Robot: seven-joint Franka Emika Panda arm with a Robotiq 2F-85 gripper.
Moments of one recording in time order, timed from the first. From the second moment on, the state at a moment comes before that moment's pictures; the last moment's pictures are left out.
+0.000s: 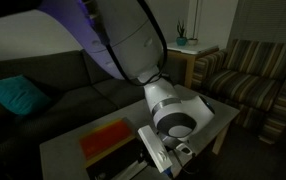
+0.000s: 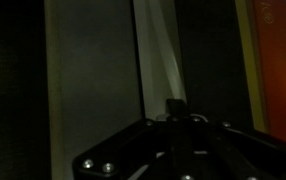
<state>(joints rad) -0.42 1.47 0.14 -1.14 0.22 2.09 -0.37</state>
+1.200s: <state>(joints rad) -0.35 1.47 0.21 -1.09 0.31 1.76 -0.52</state>
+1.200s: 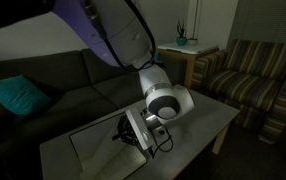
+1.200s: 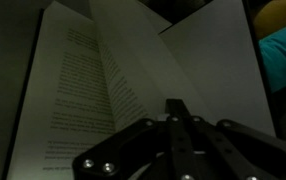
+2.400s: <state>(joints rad) -0.19 1.46 0.08 -1.04 0.21 1.86 -0.45</state>
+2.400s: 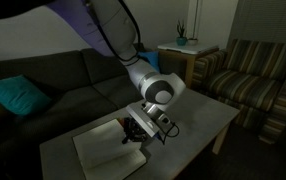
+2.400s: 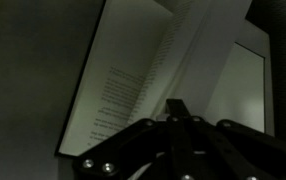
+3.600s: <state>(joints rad) 0.00 1.16 -0.07 -1.42 0.06 2.49 -0.38</state>
